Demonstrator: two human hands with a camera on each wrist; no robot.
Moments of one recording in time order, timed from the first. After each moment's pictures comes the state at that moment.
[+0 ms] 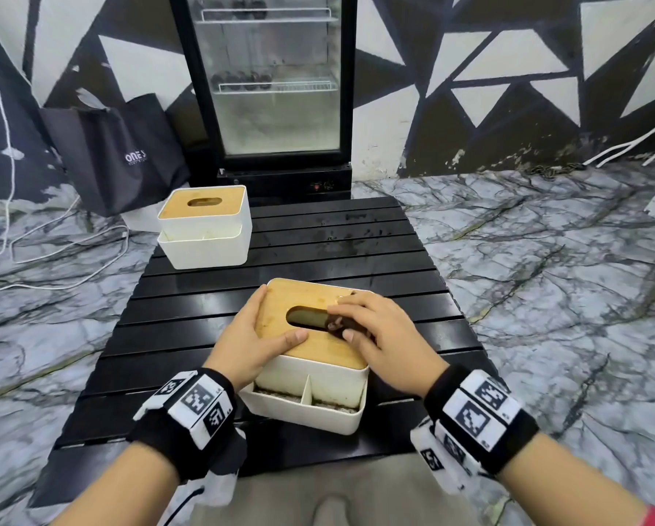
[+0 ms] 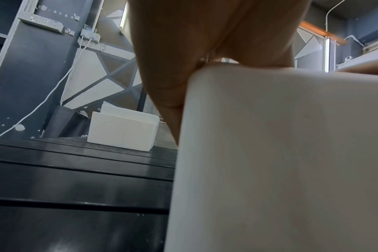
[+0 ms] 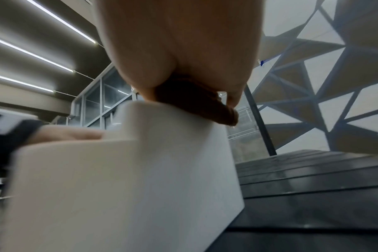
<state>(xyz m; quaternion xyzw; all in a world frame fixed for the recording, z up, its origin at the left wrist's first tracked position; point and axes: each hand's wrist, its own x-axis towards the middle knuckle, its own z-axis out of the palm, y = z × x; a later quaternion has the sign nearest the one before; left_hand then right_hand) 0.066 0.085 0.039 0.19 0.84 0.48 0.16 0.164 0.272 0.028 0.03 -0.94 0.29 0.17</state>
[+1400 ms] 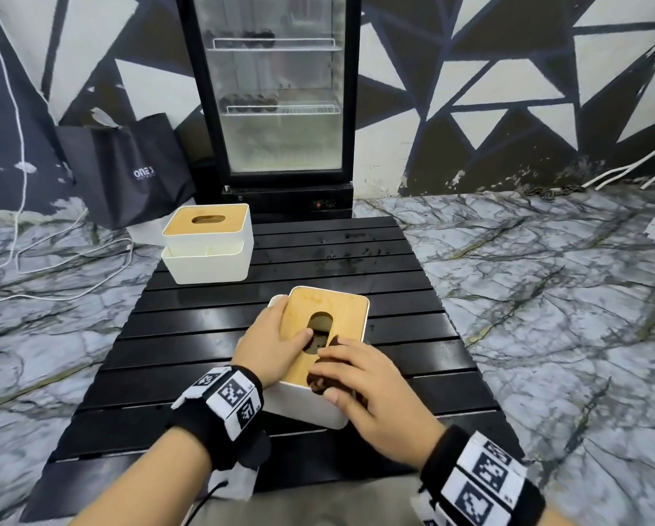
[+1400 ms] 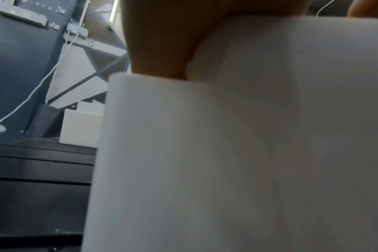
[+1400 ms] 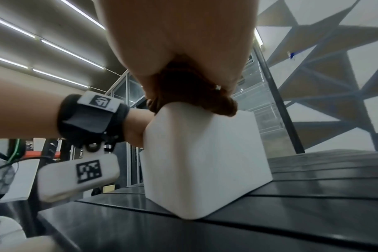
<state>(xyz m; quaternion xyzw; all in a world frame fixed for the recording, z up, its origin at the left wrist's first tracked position) 0.066 0.117 0.046 0.24 0.90 0.36 0.10 0.194 0.252 0.017 0.09 -0.93 0.31 0.18</state>
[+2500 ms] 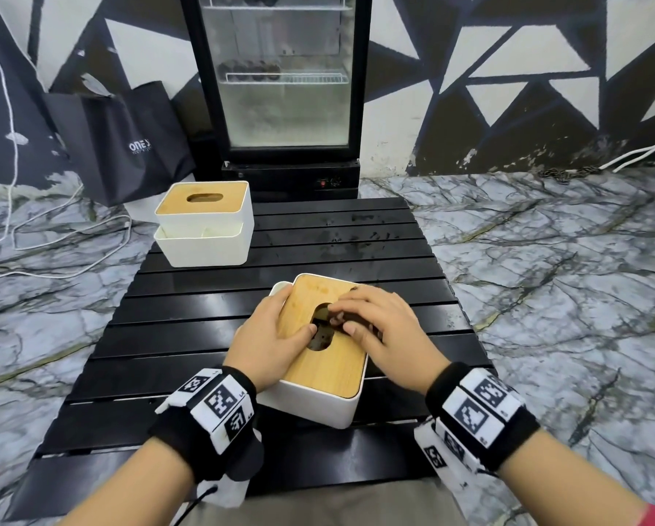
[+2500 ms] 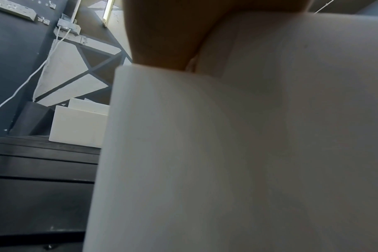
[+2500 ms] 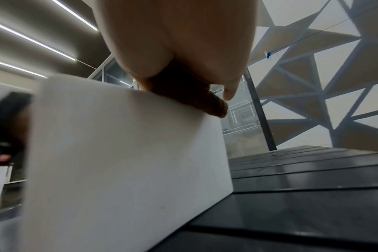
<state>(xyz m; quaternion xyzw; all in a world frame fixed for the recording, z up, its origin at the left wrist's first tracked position) 0.057 0.116 0.031 0.23 0.89 0.39 0.09 0.139 0.293 0.016 0.04 -0.92 0.33 0.19</state>
